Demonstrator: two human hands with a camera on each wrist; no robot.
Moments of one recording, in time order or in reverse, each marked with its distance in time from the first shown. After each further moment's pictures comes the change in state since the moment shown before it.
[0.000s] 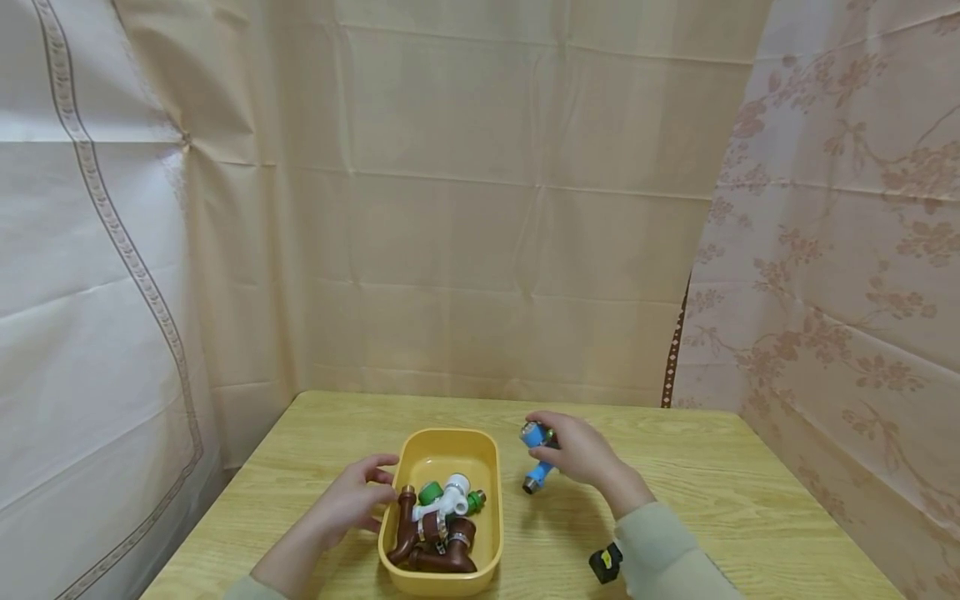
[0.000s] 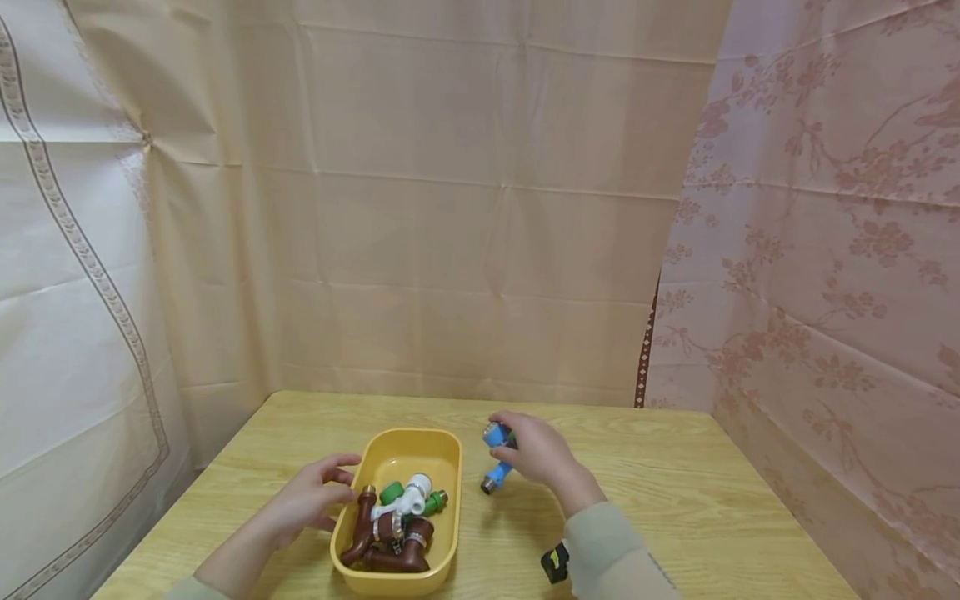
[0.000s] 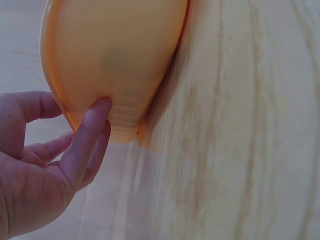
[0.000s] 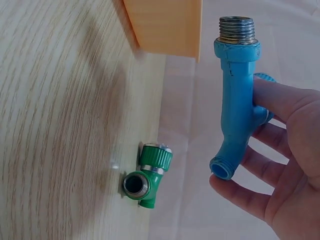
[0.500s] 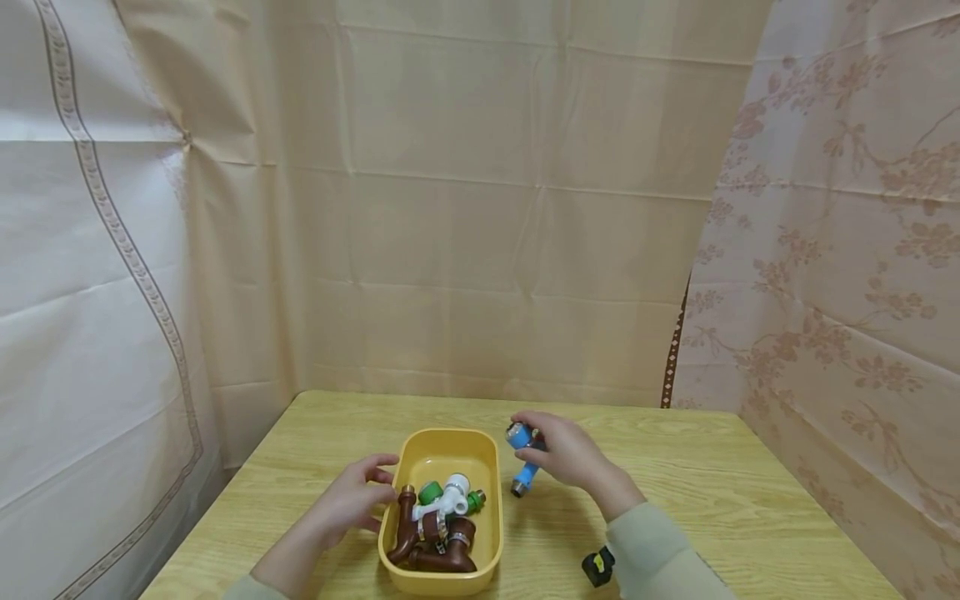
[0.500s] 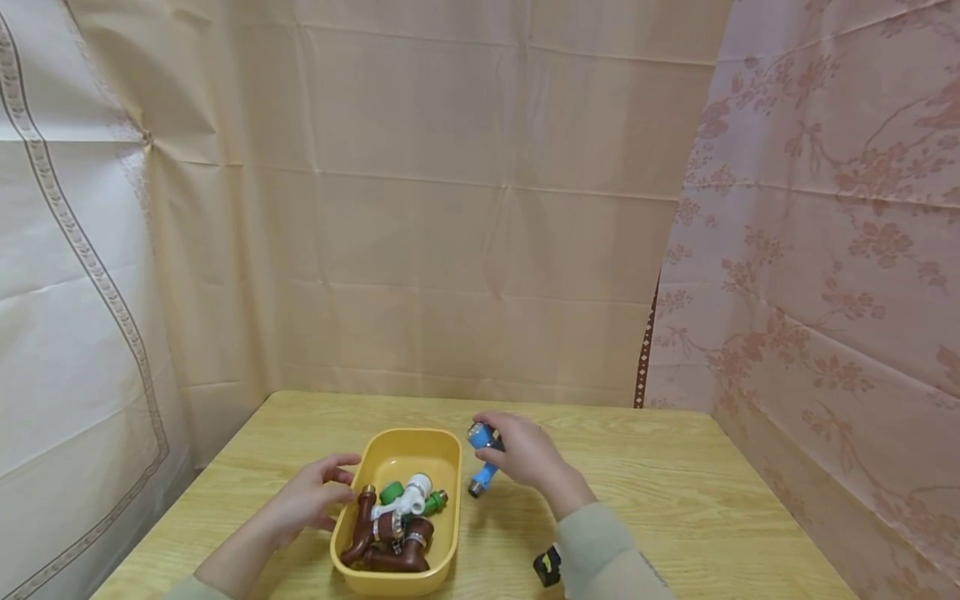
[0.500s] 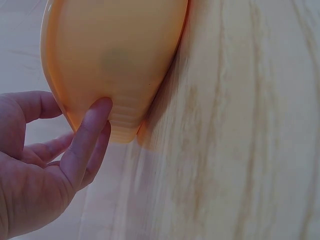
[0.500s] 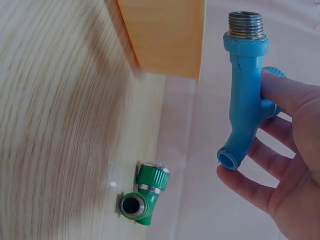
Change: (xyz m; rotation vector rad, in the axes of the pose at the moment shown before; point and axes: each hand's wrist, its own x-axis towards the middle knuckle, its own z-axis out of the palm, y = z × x) left_hand 0.000 0.001 0.000 0.006 0.001 -0.008; right_hand 0.003 -0.015 0.006 -0.020 0.015 -0.138
